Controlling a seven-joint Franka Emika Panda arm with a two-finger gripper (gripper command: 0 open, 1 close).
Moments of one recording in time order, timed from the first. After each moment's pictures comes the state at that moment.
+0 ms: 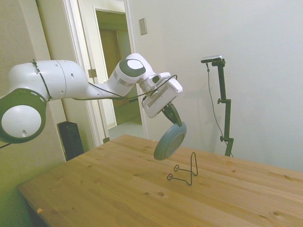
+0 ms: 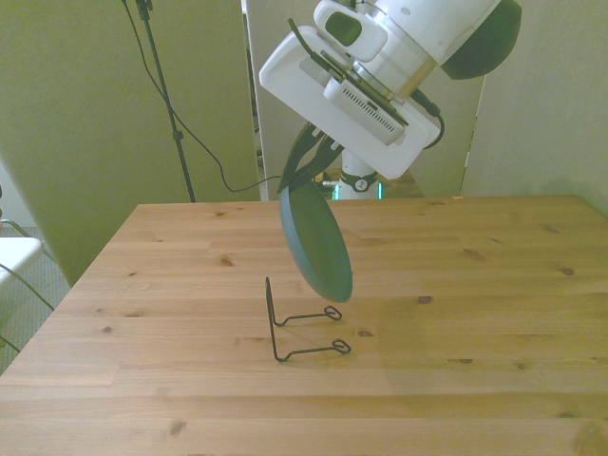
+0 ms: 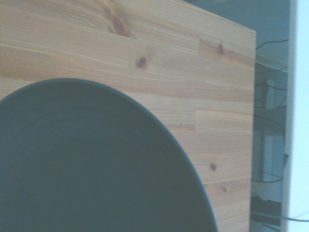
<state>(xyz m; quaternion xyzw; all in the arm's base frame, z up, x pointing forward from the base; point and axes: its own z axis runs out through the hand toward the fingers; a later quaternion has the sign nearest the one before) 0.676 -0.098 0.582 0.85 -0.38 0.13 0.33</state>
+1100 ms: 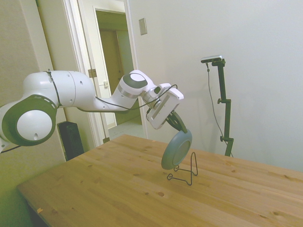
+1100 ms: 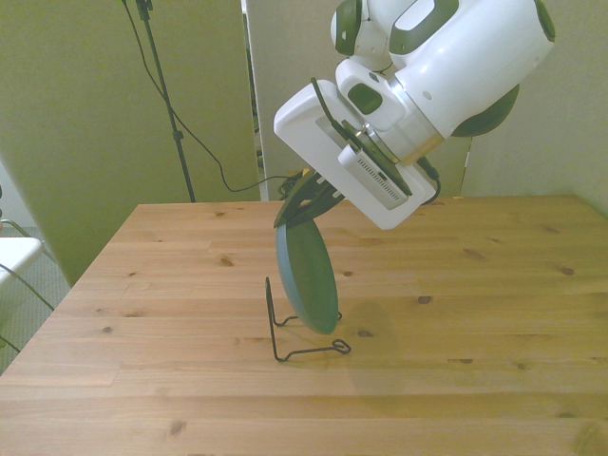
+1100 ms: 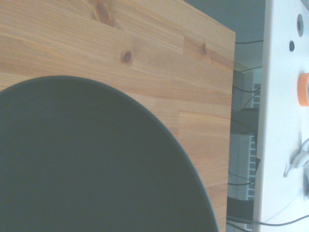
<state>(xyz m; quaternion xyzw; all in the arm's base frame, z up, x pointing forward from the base) 0.700 -0.084 0.517 0.84 -0.36 0.13 0.38</state>
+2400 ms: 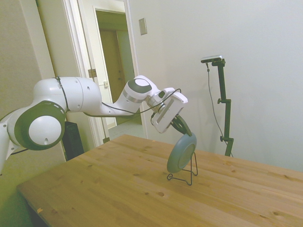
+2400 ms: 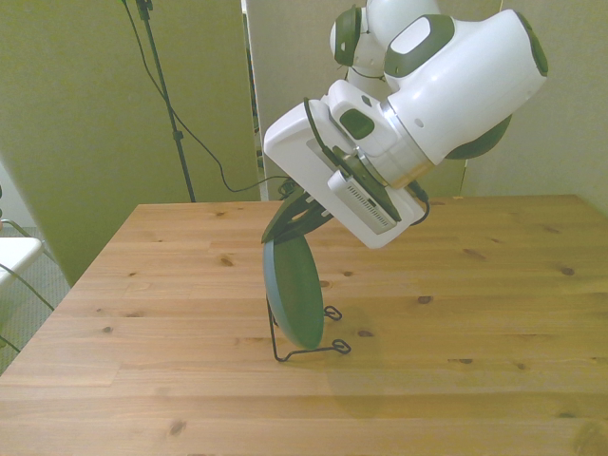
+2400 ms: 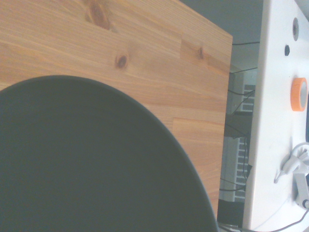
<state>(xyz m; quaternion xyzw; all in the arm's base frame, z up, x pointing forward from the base) 0.716 -0.098 0.503 0.83 -0.35 0.13 0.41</state>
